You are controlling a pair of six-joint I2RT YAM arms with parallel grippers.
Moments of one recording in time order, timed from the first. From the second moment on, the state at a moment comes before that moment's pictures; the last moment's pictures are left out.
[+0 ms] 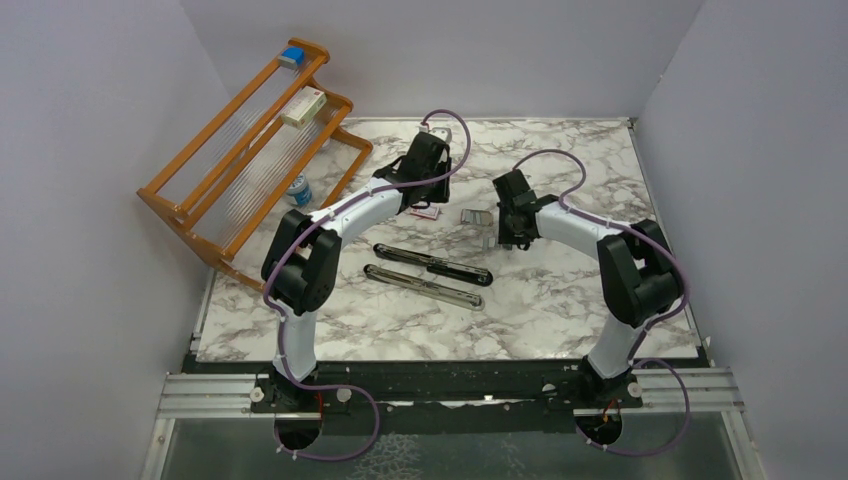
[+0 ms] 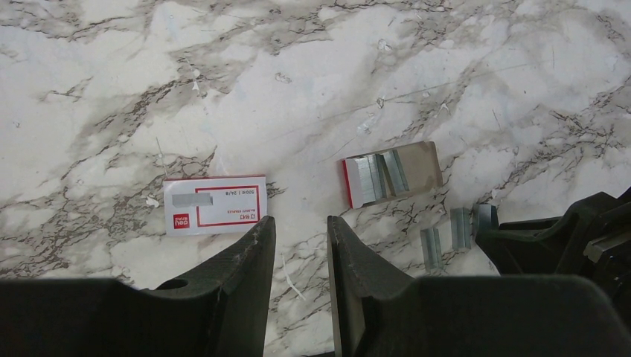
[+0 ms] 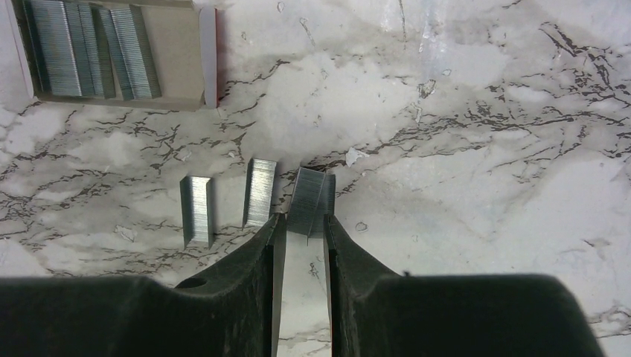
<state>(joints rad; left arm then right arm) -0.60 1.97 1.56 -0.29 -0.04 -0.36 0.45 1.78 1.11 -0.42 0.24 0.43</state>
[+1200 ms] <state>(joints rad) -0.58 1.97 1.56 -0.29 -0.03 -0.37 0.45 1.81 1.14 -0.43 0.27 0.41</state>
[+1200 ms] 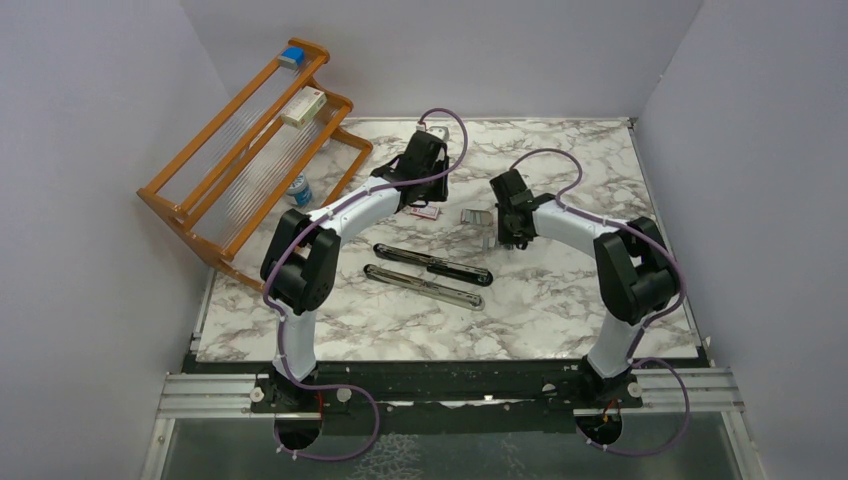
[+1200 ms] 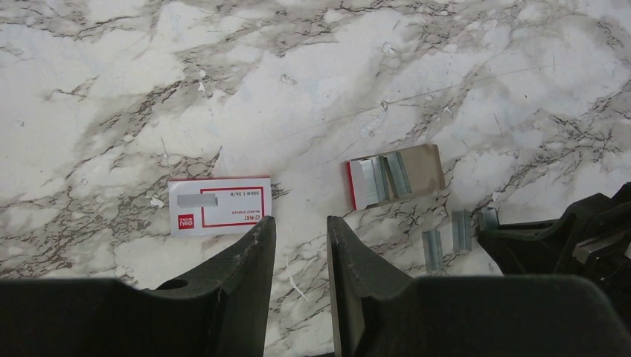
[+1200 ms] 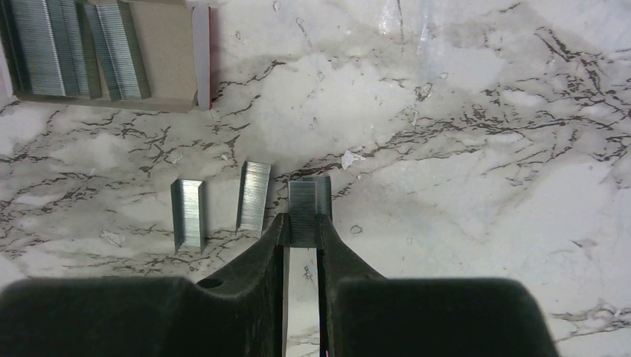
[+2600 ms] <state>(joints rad) -0.54 1.78 1.55 -0.31 -0.21 -0.27 0.65 1.31 0.87 -0.33 -0.06 0.02</state>
